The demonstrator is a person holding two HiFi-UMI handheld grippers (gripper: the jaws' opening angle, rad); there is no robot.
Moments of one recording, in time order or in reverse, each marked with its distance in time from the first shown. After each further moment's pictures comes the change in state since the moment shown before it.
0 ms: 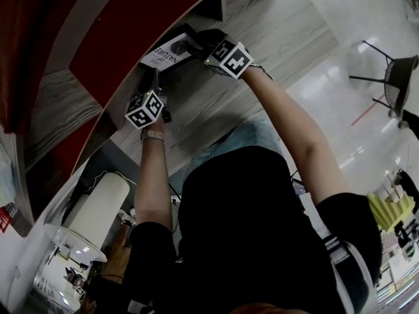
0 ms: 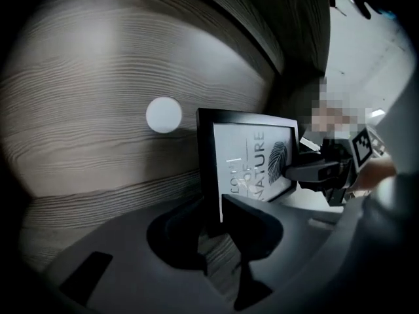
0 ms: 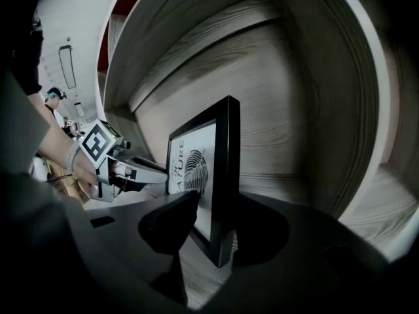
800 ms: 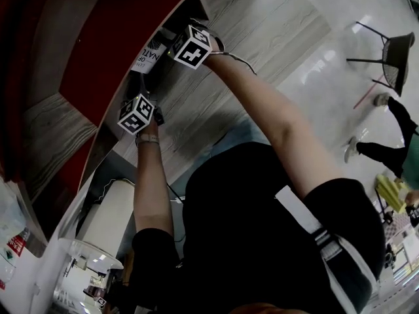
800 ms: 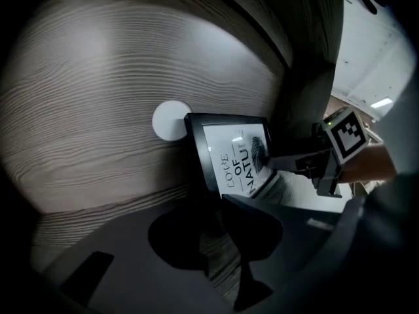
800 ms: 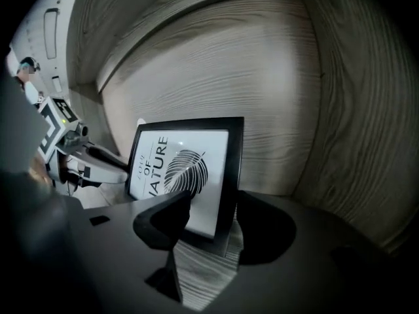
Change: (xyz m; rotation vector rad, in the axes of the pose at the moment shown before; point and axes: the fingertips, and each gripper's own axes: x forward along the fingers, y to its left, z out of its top) left arm 0.008 0.022 0.012 0.022 0.017 0.083; right arm 0.052 -0.048 0.027 -0.082 0.079 -0.220
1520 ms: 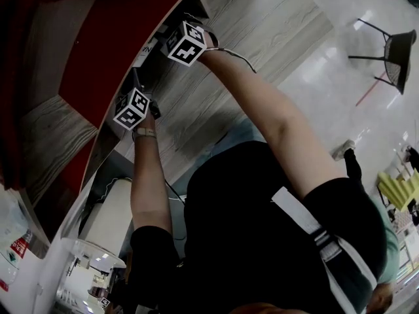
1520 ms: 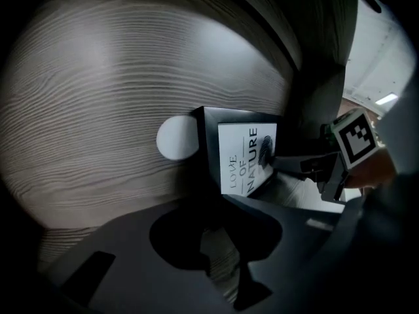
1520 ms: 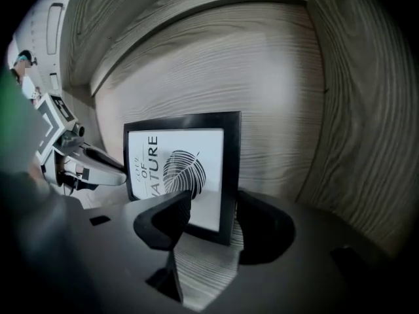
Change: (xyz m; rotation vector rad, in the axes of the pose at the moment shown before) left arm 0.008 0.013 0.024 0.016 -0.040 0.053; right arm 0.007 -0.010 0.024 -0.001 -0.077 -0.059
